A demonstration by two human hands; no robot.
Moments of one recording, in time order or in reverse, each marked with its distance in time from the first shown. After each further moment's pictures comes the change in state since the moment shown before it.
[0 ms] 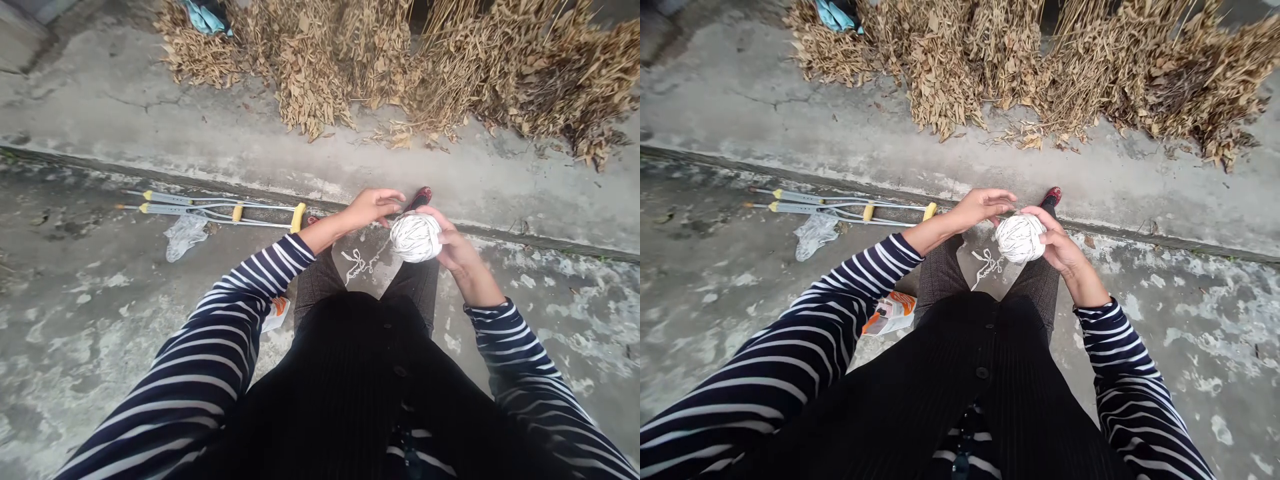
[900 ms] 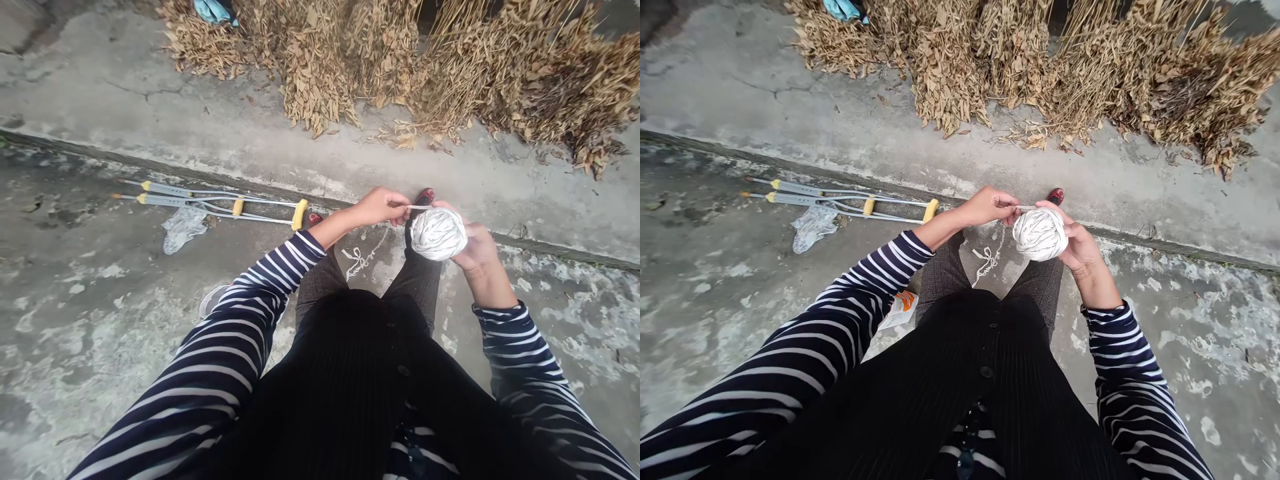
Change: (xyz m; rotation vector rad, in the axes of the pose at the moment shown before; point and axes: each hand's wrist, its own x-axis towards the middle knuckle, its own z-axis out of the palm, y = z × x) left_hand 0.003 0.015 0.002 0.122 -0.150 0.065; right_hand -0.004 -0.025 -0.002 0.094 0.055 0.059
